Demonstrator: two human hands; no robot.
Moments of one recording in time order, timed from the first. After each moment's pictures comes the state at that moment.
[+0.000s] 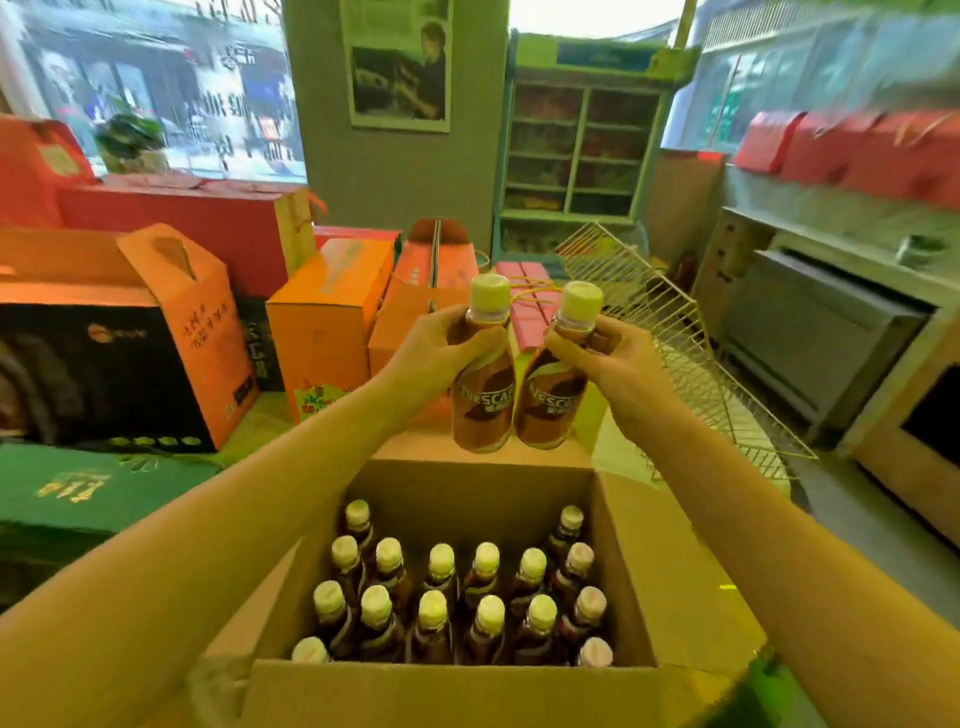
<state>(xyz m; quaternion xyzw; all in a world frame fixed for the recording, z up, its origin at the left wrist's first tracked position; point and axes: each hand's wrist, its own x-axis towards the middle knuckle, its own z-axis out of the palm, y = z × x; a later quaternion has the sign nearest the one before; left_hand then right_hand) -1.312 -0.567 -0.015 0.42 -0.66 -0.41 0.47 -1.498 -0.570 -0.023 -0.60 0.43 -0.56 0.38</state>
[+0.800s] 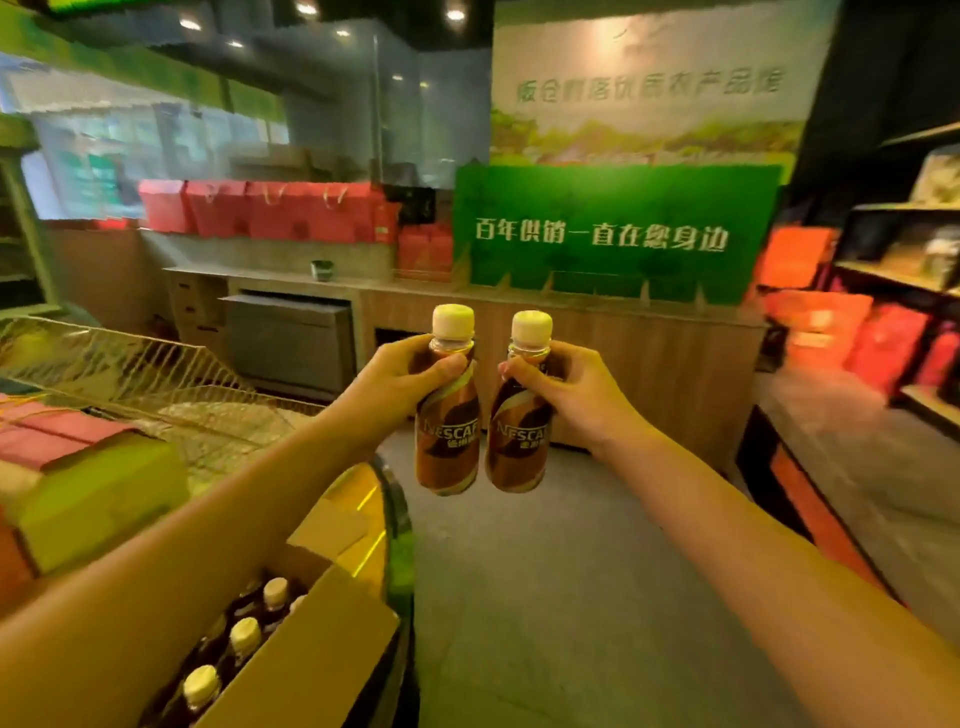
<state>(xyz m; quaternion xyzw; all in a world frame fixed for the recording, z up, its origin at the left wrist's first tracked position) -1.421 -0.343 0.054 -0.02 -0.81 -0.55 0.21 -1.511 -0.179 0.040 -0.34 0.71 -0.62 0.00</state>
